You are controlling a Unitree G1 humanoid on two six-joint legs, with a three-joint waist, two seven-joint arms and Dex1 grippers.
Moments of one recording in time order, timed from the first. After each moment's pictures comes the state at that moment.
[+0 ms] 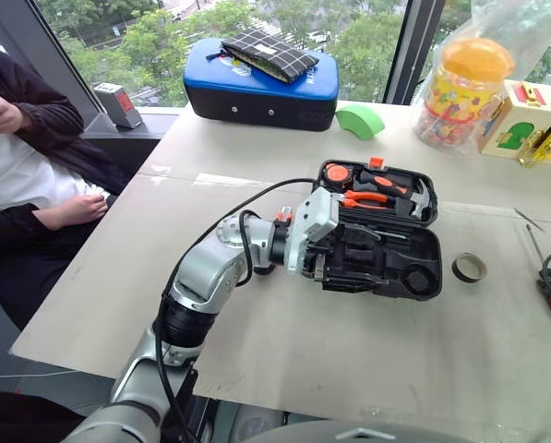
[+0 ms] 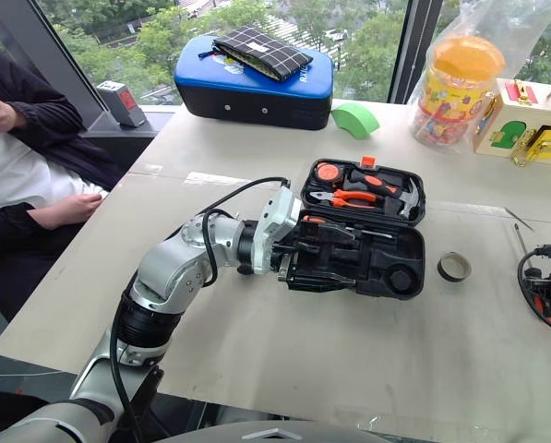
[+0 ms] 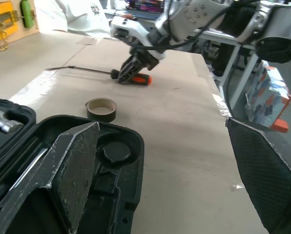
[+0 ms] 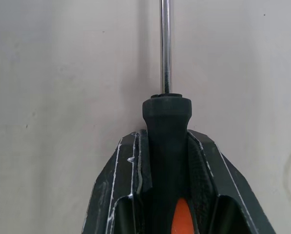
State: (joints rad) left arm -0.52 0.36 -0.26 -0.26 -0.47 0.58 -1.08; right arm 0.07 -0.94 -0.48 -0.13 0.51 1.00 0.46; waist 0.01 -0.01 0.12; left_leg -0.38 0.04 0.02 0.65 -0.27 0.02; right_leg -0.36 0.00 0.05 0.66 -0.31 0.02
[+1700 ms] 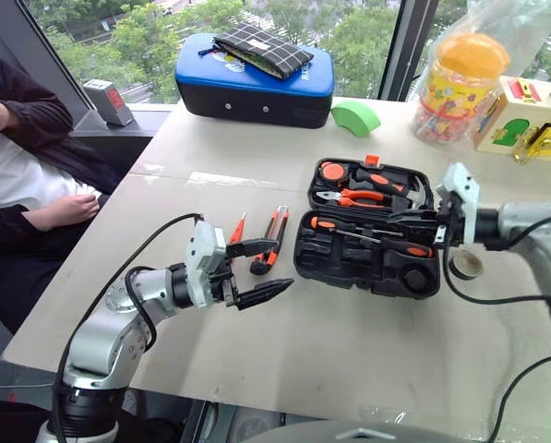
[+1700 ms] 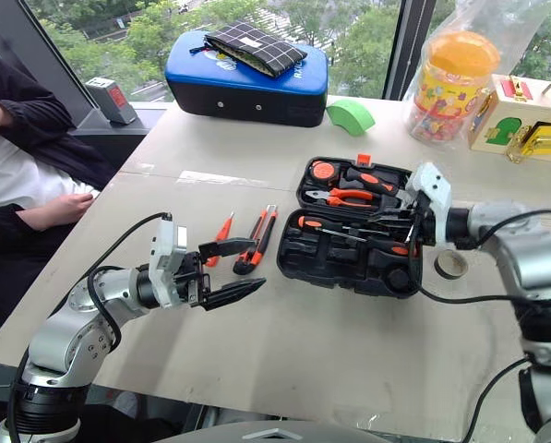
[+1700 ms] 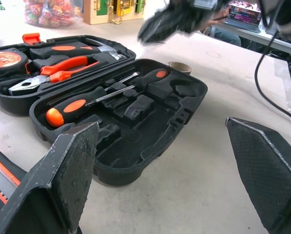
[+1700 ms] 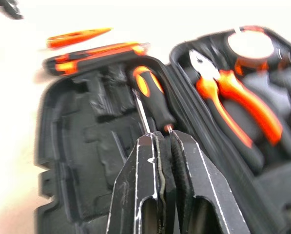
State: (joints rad) left arm -0.04 0.63 0.07 -0.39 -0.61 0.43 -1.03; right arm -0.39 -0.70 0.02 -0.09 0.34 0.61 0.97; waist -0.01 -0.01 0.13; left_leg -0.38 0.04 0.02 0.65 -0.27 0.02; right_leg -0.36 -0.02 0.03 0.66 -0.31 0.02
